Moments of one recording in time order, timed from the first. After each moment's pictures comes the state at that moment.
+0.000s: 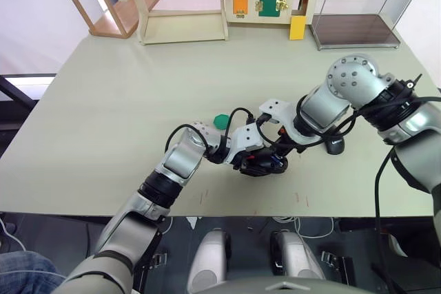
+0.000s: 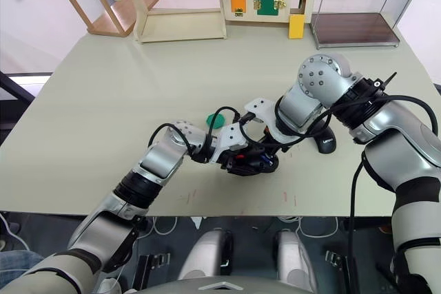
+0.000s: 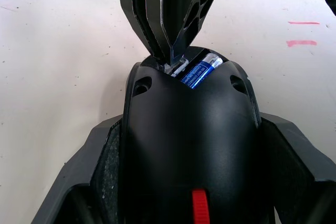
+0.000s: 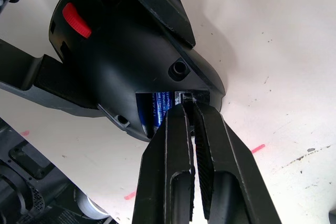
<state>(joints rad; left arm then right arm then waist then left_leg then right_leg) -0.64 0.41 -0.45 0.11 0.00 0.43 -1.21 -1.32 -0.61 0.81 0.30 1.66 1.61 -0.30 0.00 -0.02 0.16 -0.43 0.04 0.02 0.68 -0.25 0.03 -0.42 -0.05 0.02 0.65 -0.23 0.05</state>
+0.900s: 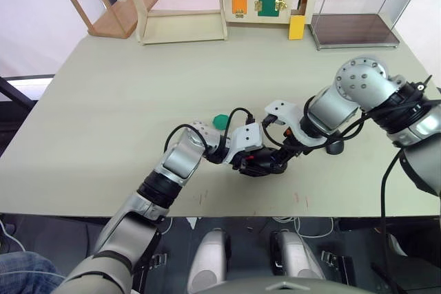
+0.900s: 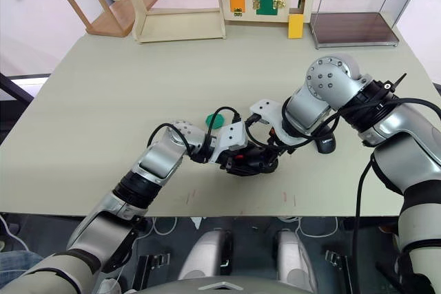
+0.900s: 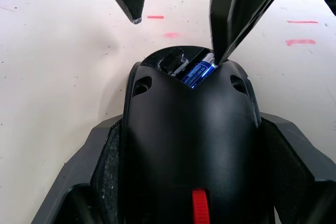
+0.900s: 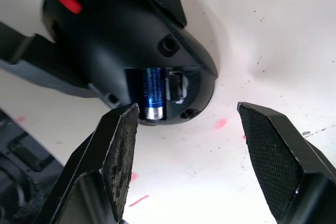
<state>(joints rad) -0.64 0.42 -0.45 0.11 0.00 0.42 -1.21 -1.30 -0.68 0.78 0.23 1.67 1.61 -0.24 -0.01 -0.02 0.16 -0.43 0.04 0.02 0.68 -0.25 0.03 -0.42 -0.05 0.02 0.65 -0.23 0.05</state>
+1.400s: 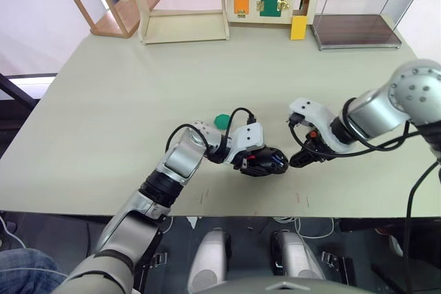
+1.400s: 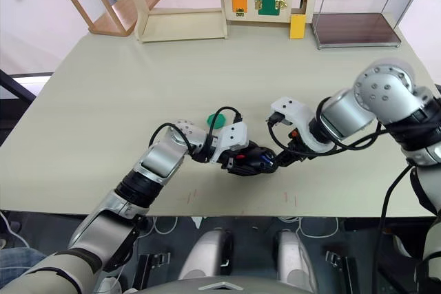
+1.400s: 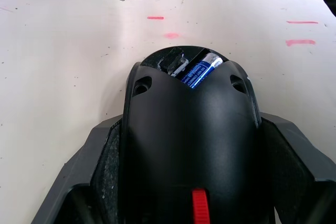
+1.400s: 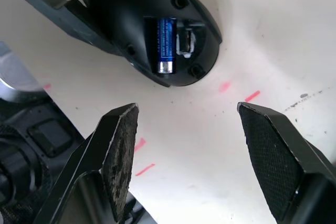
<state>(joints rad) -0.65 0.41 -0.45 0.13 0.00 0.41 -1.22 -1.07 -0.90 0.54 -0.08 1.61 1.60 -0.09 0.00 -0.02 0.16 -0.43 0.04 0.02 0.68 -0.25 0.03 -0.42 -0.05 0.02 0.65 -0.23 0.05</state>
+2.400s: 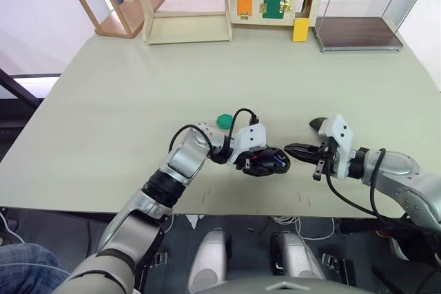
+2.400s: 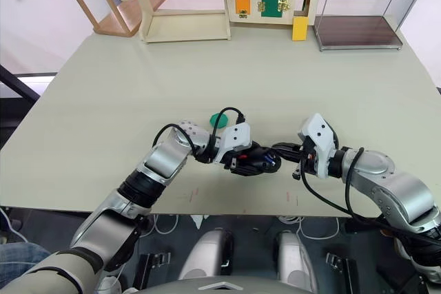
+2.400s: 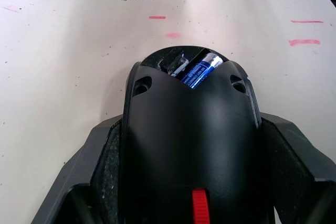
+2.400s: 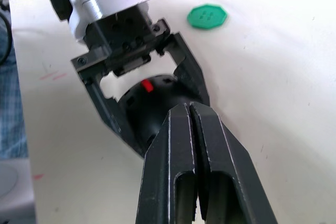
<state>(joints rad) -0.65 0.40 -0.48 0.13 0.00 0.41 -1.19 -0.18 -0.76 0.14 -0.42 0.63 0.54 0.65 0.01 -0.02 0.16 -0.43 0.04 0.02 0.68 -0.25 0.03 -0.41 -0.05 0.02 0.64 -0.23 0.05</state>
